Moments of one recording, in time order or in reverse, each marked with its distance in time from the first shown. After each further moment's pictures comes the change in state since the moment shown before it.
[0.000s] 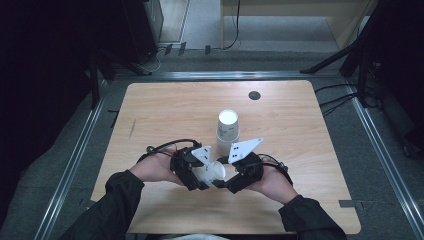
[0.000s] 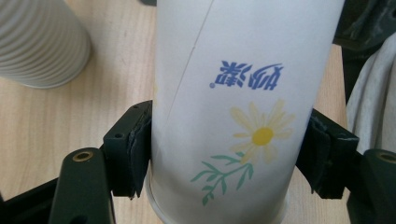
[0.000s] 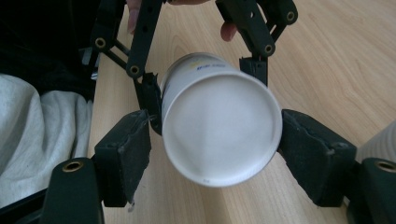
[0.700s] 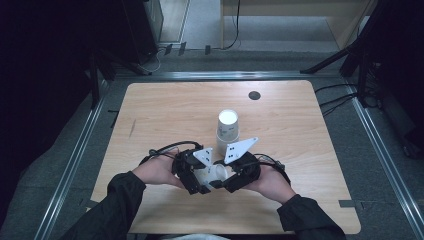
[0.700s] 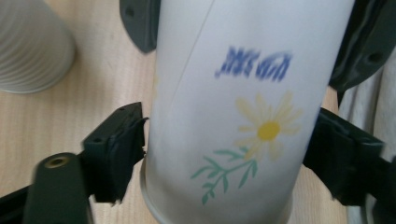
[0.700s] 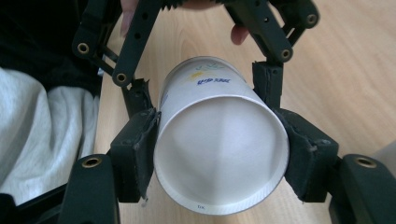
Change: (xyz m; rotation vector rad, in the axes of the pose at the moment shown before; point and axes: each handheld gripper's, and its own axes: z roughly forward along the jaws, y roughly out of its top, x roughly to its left) left arm 0.000 -0.002 0.000 -0.045 -0.027 -0.040; right arm -0.001 0.004 0.004 0.018 0.024 0.000
